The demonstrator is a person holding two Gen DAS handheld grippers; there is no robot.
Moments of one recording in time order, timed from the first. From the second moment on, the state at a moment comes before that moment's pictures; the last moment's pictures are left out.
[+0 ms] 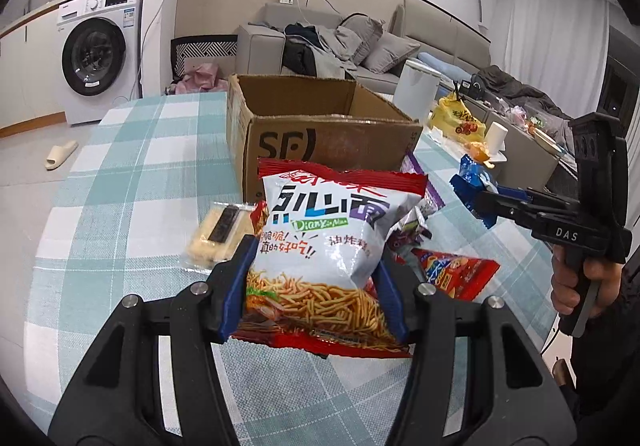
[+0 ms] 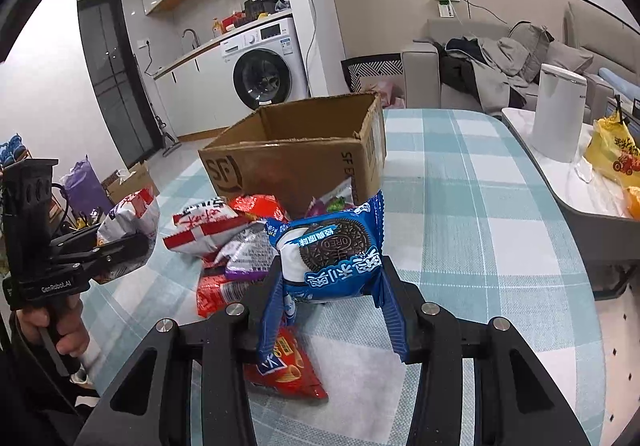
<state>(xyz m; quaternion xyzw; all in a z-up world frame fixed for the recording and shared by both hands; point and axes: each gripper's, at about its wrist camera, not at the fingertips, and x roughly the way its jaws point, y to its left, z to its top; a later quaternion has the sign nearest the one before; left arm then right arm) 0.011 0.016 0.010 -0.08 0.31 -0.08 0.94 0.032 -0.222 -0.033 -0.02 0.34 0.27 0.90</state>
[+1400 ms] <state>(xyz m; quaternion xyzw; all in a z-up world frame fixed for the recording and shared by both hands) 0.117 0.009 0.086 -0.07 0.25 -0.03 0.97 0.091 -0.165 0.031 0.00 0.28 0.30 0.91</state>
